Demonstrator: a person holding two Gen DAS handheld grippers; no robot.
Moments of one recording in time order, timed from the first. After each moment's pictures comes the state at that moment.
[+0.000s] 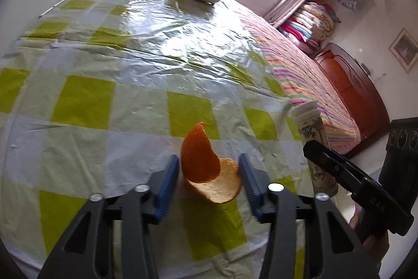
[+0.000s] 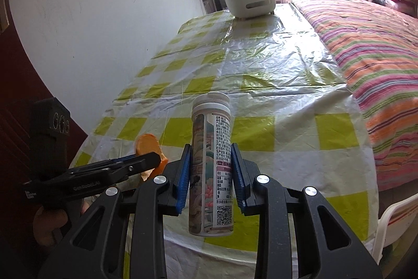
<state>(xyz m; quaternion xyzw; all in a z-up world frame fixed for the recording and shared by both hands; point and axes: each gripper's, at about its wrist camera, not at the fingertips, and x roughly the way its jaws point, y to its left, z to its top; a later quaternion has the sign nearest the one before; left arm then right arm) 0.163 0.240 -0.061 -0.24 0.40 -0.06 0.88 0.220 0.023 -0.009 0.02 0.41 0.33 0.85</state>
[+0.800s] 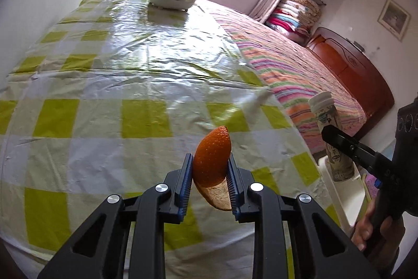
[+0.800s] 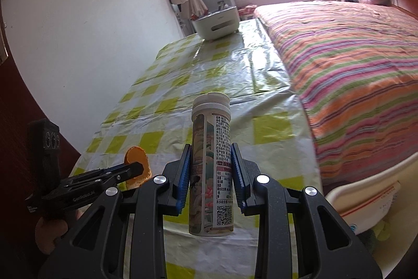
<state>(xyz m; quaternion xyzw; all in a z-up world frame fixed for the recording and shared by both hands) 0.159 0.179 -0.039 -0.17 0.39 -0.07 0.90 0.211 -0.070 0.004 0.07 0.37 0.28 0.88</state>
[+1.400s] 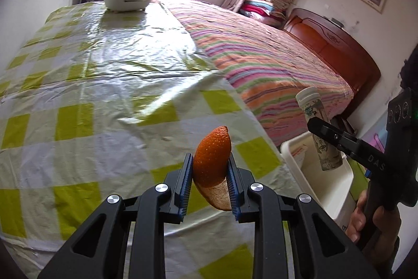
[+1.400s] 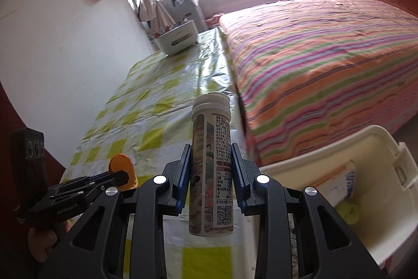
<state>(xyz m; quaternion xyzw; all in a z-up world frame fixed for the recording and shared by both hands) 0.160 0.092 -0.027 -0.12 0.39 -0.13 0.90 0.199 -0.163 -0.004 0.11 0.36 0.20 0.90</state>
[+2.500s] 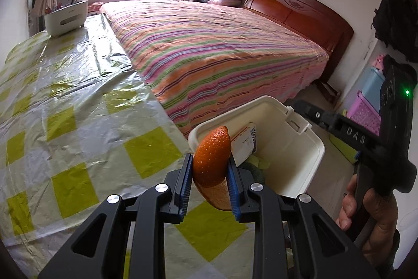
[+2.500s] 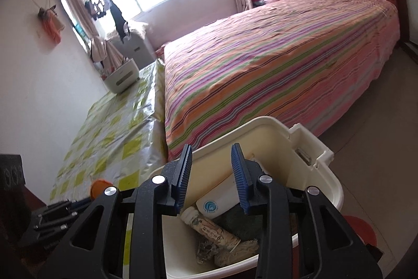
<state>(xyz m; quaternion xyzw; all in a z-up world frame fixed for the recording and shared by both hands) 0.147 -0.042 -0.015 -0.03 0.39 -0.21 0.89 0.159 -0.281 -0.006 0.19 0.32 0.06 0.93</state>
